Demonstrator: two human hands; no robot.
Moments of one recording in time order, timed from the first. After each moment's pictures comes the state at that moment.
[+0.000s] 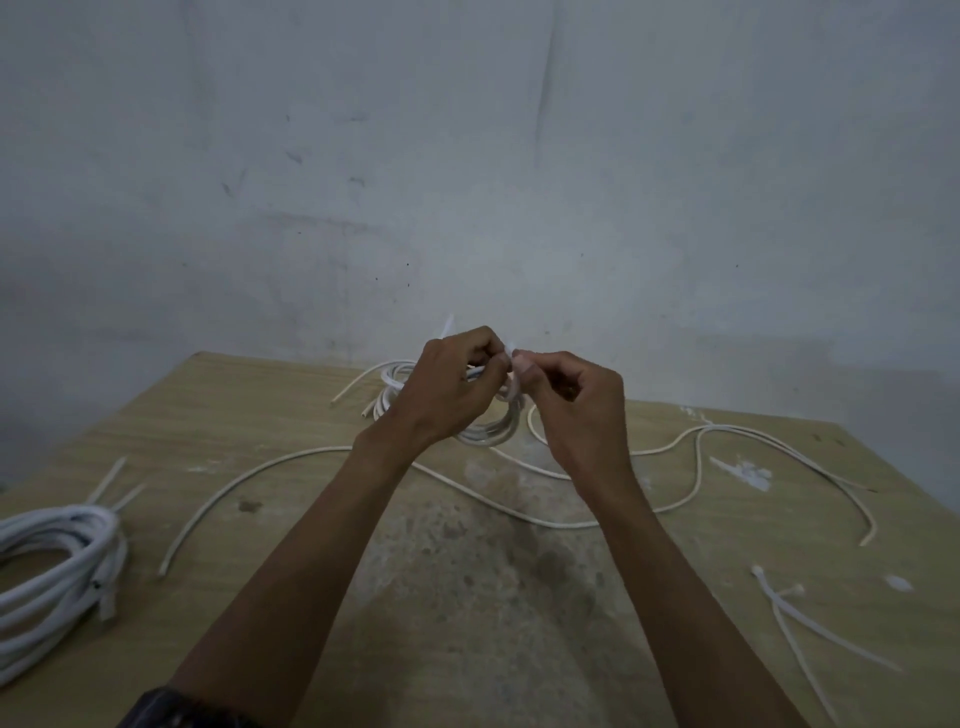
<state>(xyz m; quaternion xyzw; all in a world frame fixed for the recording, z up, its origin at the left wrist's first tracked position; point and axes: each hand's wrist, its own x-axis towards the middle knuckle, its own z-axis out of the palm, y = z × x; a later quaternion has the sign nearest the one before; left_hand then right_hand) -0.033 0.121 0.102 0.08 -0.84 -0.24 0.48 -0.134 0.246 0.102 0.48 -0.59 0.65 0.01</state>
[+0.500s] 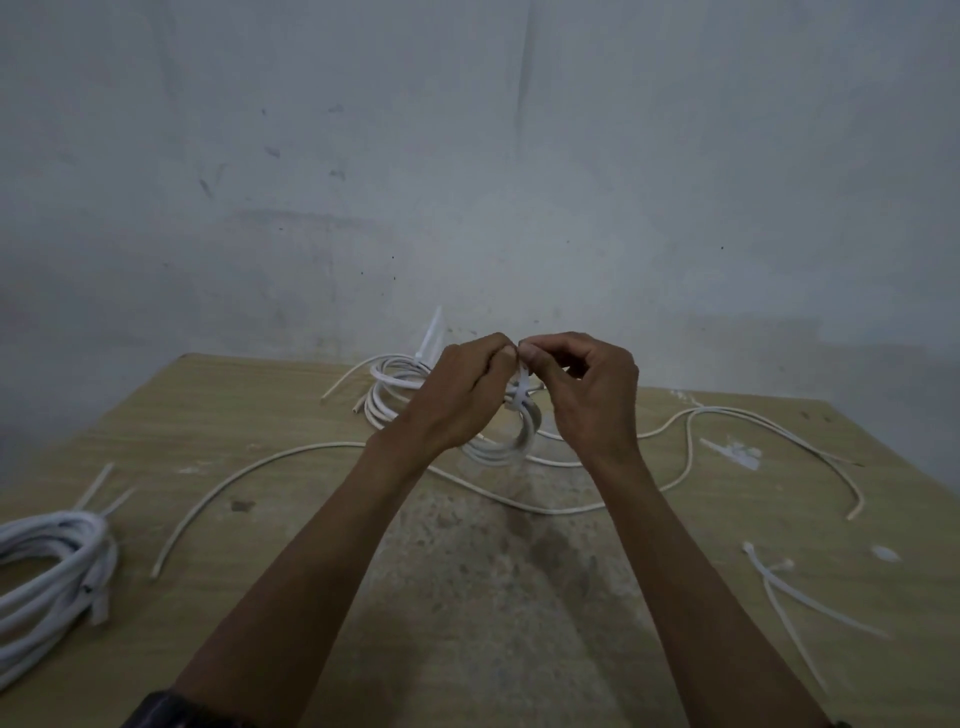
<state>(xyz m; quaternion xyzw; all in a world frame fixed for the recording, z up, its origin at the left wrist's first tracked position) -0.044 0.148 0.102 0.09 -0.86 -0.28 0.42 -0.152 0.252 0.107 0.49 -0.62 0.61 0.11</state>
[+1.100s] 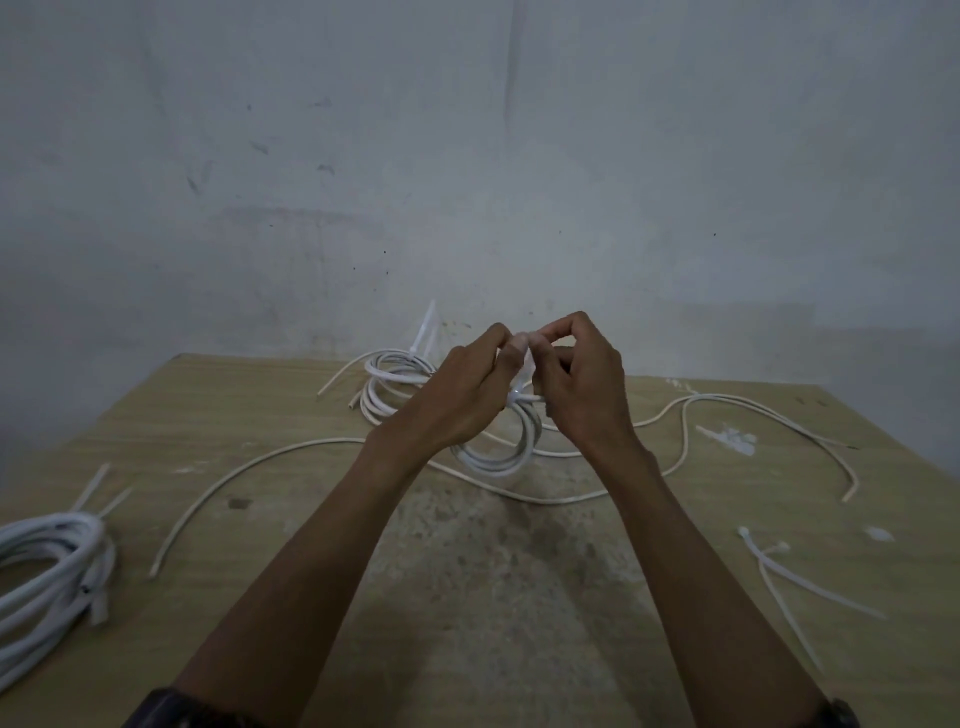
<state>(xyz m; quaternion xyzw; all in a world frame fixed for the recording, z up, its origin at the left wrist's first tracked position) -0.044 0.159 0.104 0.12 -0.88 -0.32 0.34 -0.162 0.254 0.100 0.49 -0.67 0.55 0.09</state>
